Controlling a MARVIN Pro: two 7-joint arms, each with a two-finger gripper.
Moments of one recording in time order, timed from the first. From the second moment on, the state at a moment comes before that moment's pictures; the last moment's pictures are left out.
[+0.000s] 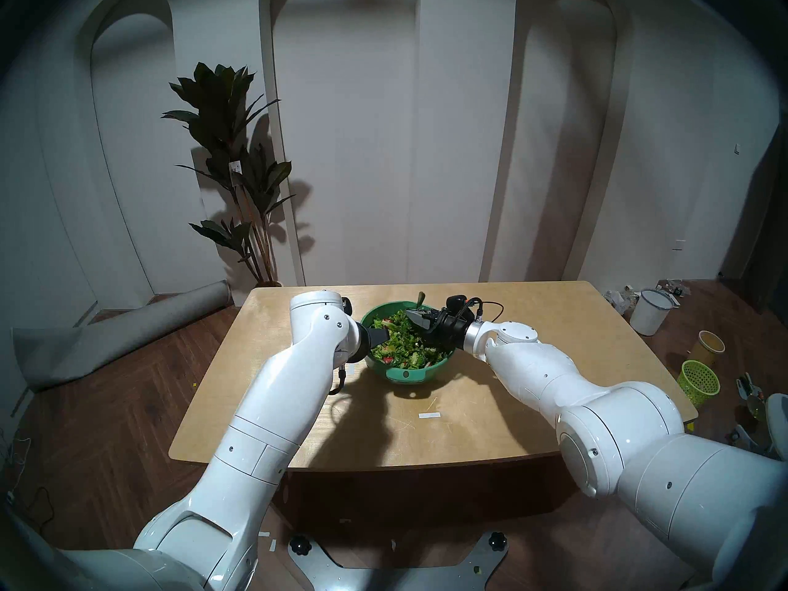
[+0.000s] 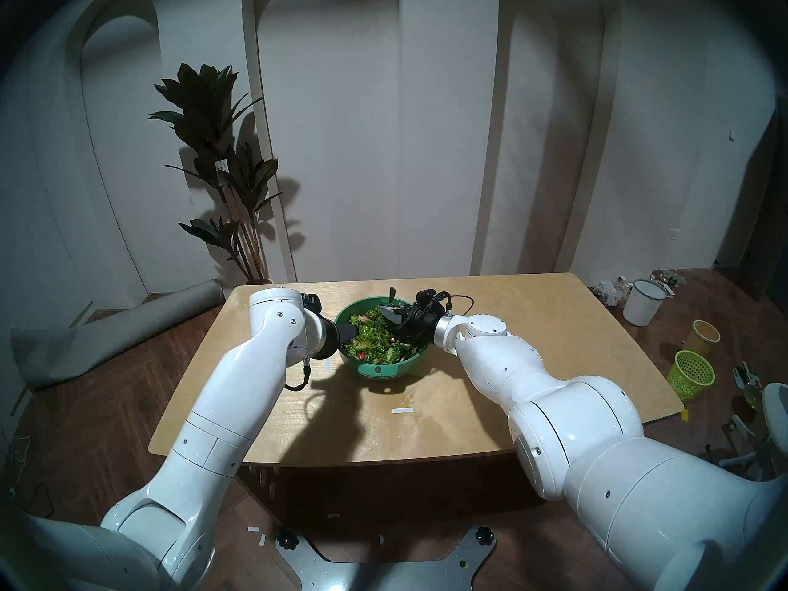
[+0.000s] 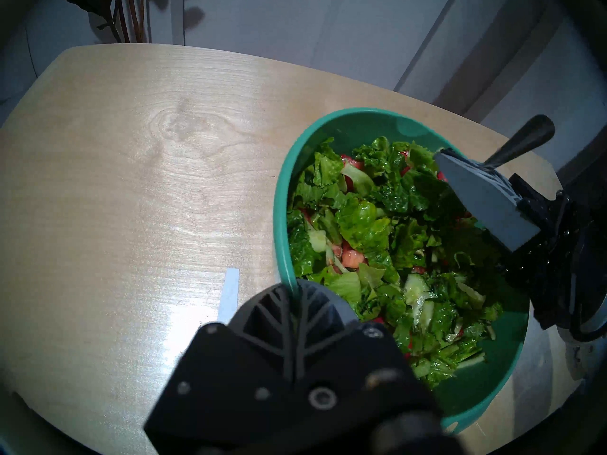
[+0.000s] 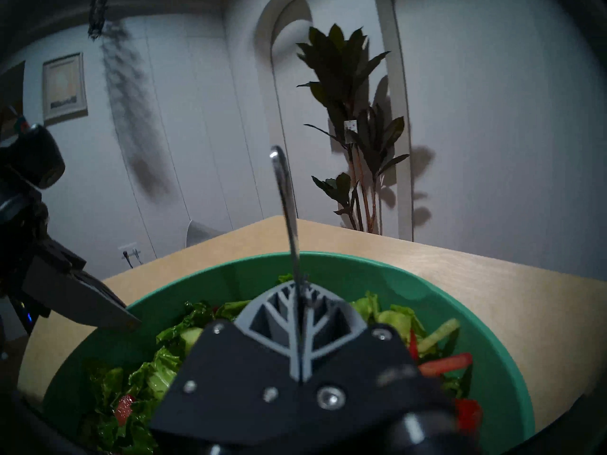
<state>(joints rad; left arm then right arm) 1.21 -1.43 -1.23 -1.61 -1.13 0.96 0.87 -0.73 -1.48 1.31 -0.31 0.40 -0.16 0.93</state>
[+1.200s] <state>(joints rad) 1.21 -1.43 -1.23 -1.60 -1.08 0.96 0.87 -0.87 -1.55 1.43 -0.53 0.56 0.01 0.91</state>
